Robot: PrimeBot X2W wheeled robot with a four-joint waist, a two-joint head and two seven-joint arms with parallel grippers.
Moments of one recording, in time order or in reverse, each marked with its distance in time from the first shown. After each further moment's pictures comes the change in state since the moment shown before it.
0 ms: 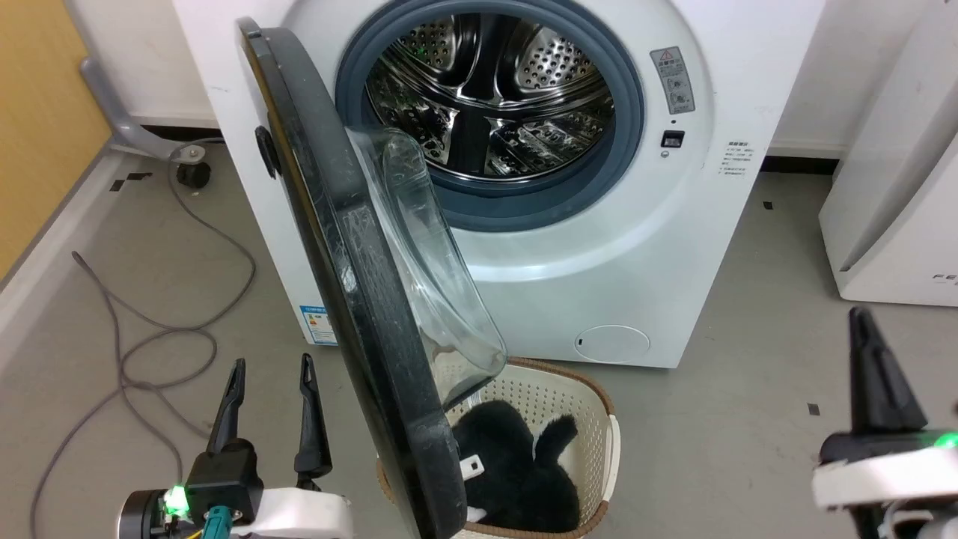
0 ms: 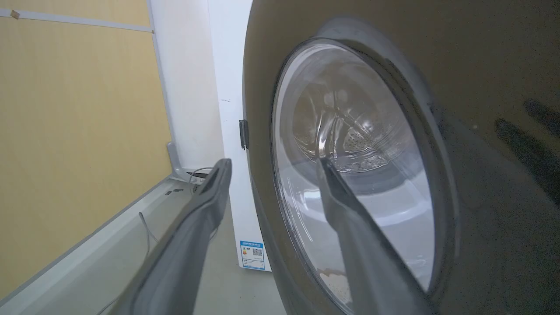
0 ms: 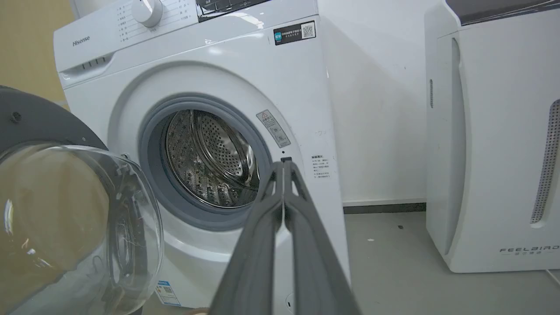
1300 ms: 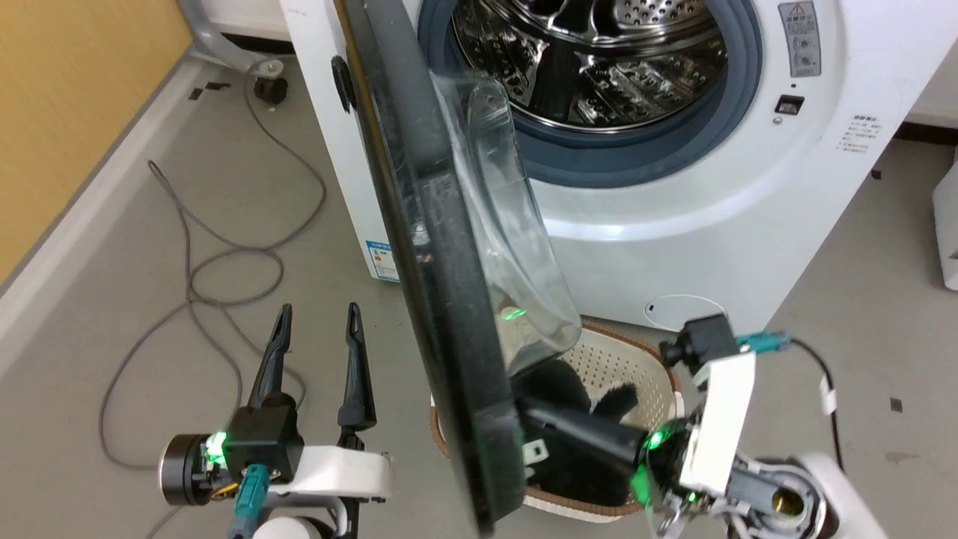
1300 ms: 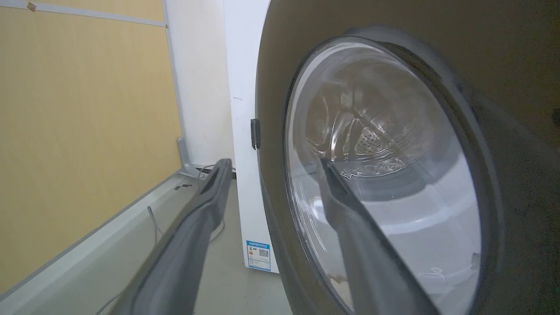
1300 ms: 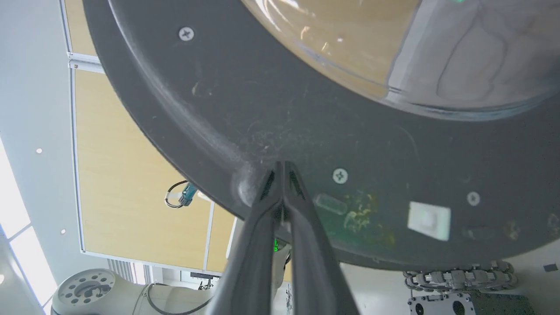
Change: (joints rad) left arm -0.115 0.000 -0.112 -0.001 -0.041 0.028 0.000; right arm -0.200 0.070 0.364 0.034 1.190 0.000 1.056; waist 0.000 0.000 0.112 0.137
